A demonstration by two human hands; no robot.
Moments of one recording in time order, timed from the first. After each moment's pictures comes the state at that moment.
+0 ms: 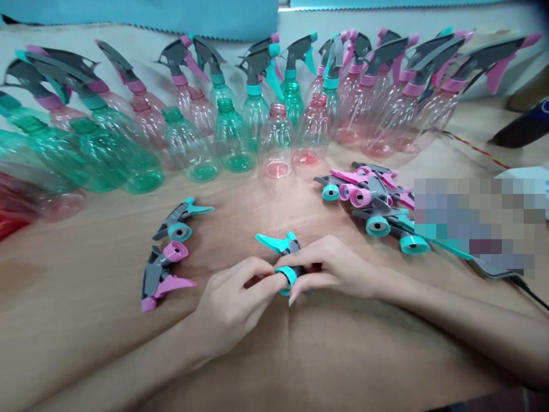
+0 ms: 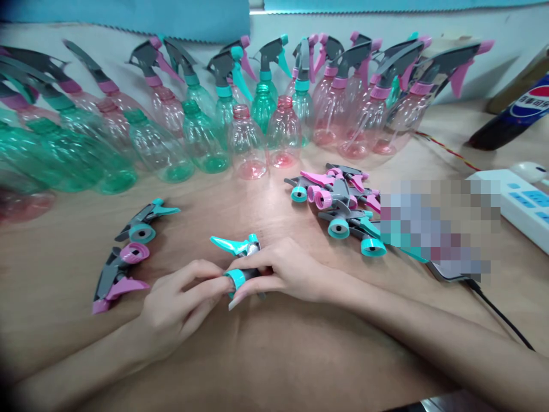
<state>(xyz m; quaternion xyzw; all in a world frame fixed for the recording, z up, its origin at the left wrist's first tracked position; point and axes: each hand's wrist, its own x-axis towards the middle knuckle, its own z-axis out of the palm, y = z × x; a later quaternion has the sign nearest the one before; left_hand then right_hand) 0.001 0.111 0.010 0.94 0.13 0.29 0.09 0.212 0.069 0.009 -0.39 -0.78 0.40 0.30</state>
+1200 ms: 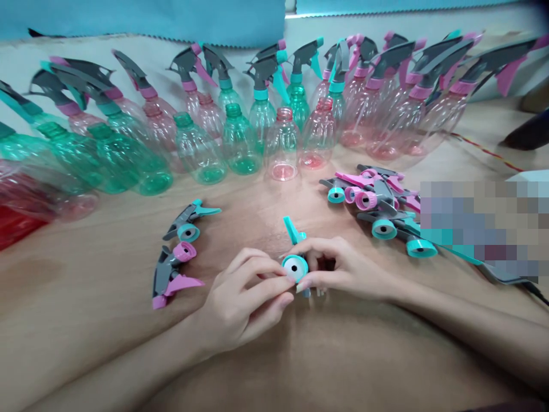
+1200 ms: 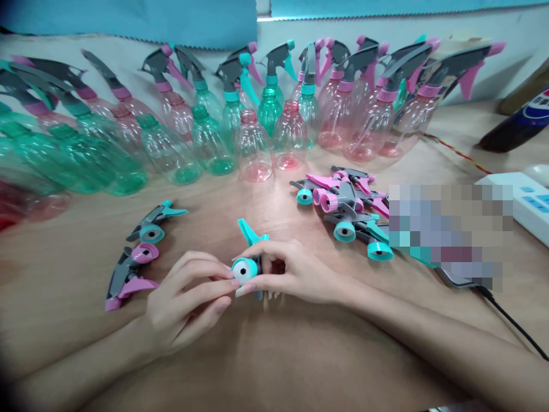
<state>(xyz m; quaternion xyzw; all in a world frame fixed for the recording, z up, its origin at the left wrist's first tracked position) 0.001 0.115 0.017 0.92 0.09 0.34 0.17 0.211 0.062 0.013 -0.46 -0.66 0.48 0.36</state>
